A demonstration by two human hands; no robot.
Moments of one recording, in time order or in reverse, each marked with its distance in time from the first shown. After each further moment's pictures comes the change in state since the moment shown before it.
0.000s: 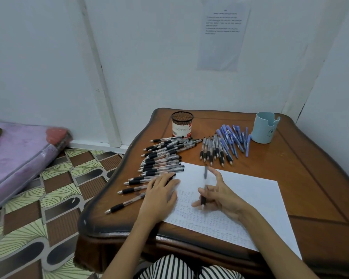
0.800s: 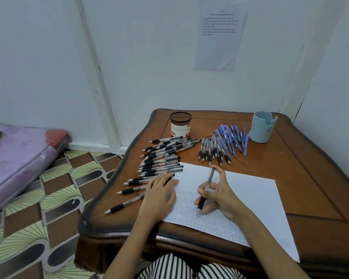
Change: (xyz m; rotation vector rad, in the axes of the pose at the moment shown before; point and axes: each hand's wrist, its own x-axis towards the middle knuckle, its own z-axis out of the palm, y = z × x) left_hand -0.001 0.001 -0.001 0.008 -0.003 -0.007; right_hand 0.001 0.009 0.001 0.032 0.116 -0.116
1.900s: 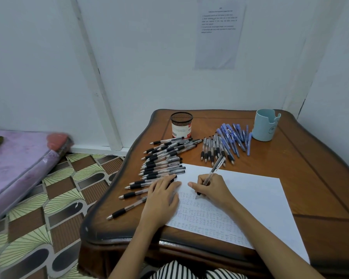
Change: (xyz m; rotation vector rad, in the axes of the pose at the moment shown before) left_hand 0.001 -0.003 0.003 0.004 0.037 0.019; right_hand 0.048 0.019 0.003 -0.457 0.104 -0.355
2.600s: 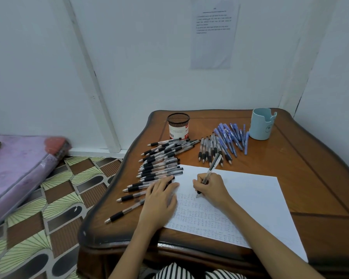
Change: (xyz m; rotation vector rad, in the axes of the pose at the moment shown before) left_hand 0.000 0.002 -0.002 -0.008 -0.048 -0.021; right_hand 0.003 0.003 0.001 -0.062 0.107 0.003
